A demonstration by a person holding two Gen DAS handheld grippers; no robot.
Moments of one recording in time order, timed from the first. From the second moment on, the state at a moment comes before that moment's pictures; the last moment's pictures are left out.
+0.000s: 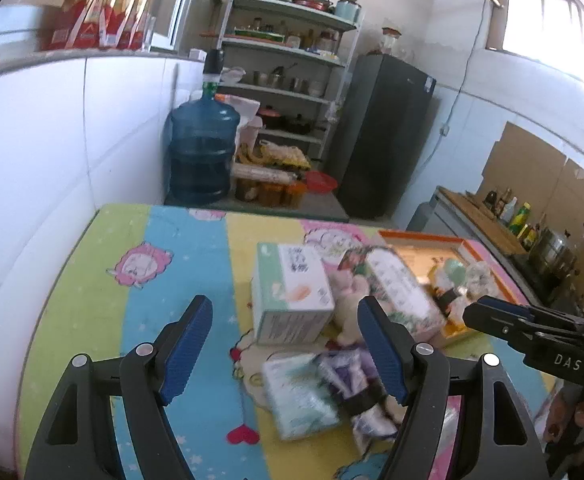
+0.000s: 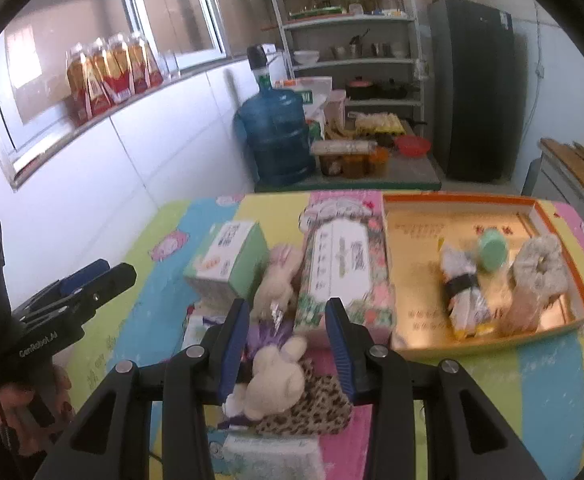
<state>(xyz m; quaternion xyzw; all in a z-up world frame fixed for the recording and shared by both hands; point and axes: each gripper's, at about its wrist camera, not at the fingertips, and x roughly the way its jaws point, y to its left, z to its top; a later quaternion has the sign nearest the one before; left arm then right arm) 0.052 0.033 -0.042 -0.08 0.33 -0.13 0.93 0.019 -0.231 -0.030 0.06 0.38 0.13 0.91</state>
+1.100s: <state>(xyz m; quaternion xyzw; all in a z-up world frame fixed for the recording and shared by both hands) 0.063 -0.011 -0.136 -0.04 0.42 -0.15 0.89 0.029 -0.213 -0.100 0.05 0.47 0.13 0.87</state>
